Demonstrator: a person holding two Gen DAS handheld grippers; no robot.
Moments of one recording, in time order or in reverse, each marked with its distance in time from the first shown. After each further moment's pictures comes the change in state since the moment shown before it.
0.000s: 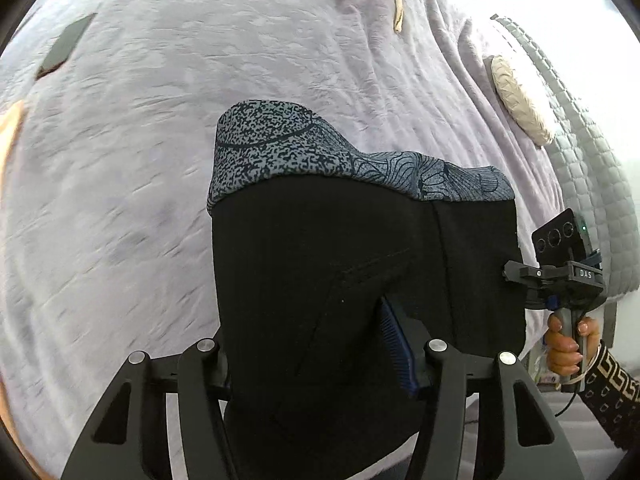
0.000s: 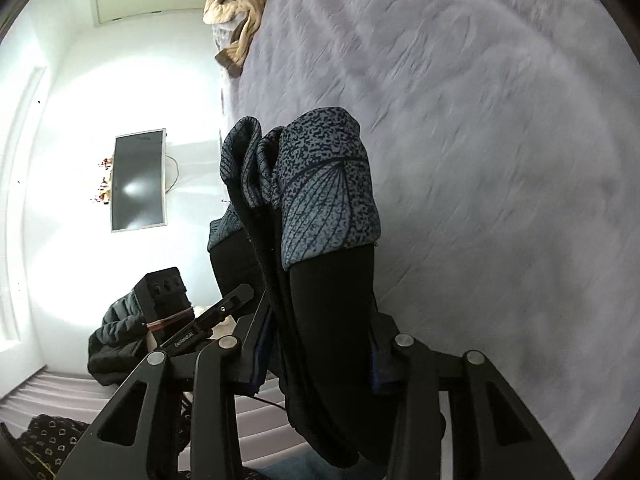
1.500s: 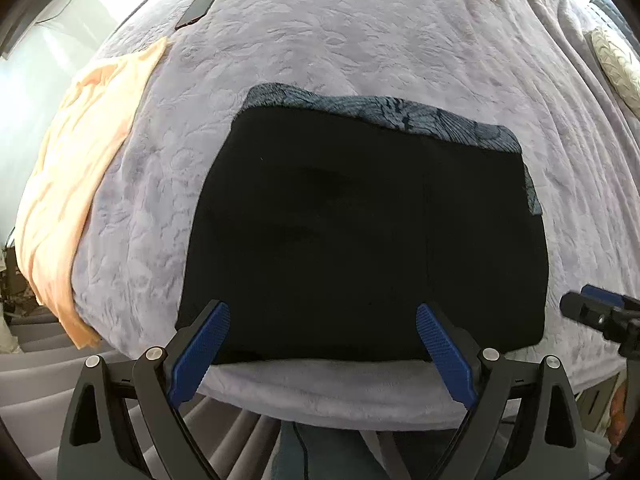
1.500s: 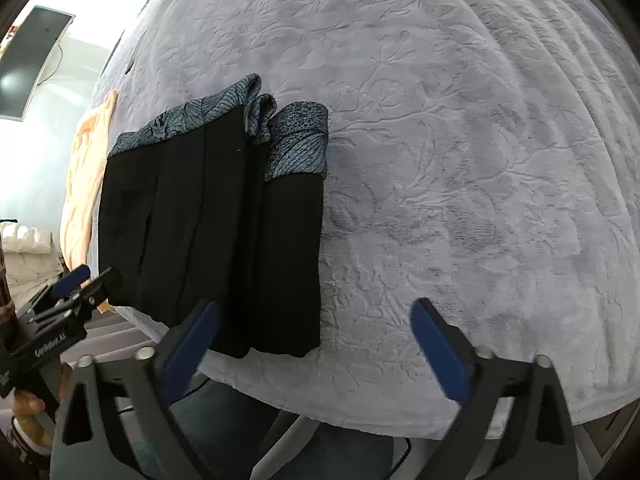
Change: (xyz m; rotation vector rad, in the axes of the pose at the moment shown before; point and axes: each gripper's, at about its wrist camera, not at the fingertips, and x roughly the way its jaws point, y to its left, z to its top) left arm -0.007 -0.044 -0.113 -0.145 0.024 0.511; right arm 0.030 0.025 -0.069 -0.278 0.069 -0.724
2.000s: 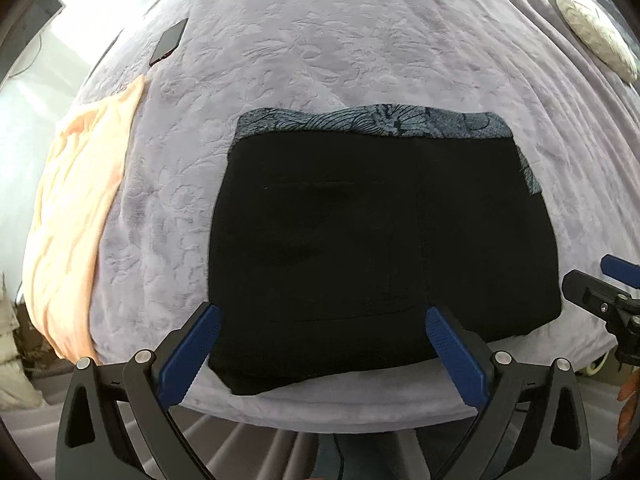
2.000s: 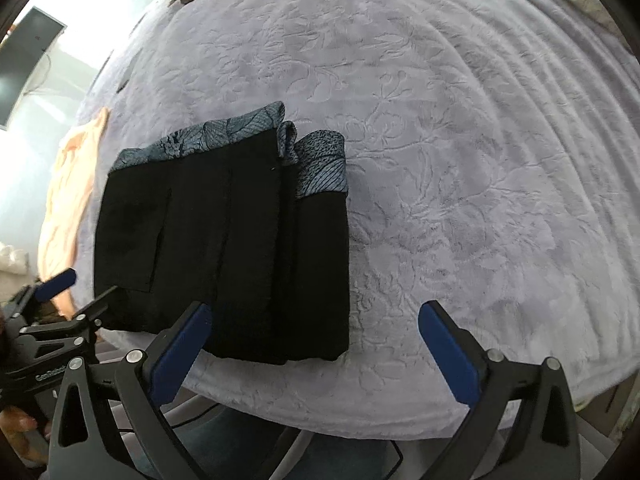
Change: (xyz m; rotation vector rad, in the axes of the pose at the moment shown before) left arm -0.003 0.008 0.008 0.170 -0.035 0.016; right arm -0.014 0.045 -0.015 0.025 -0.142 -0.158
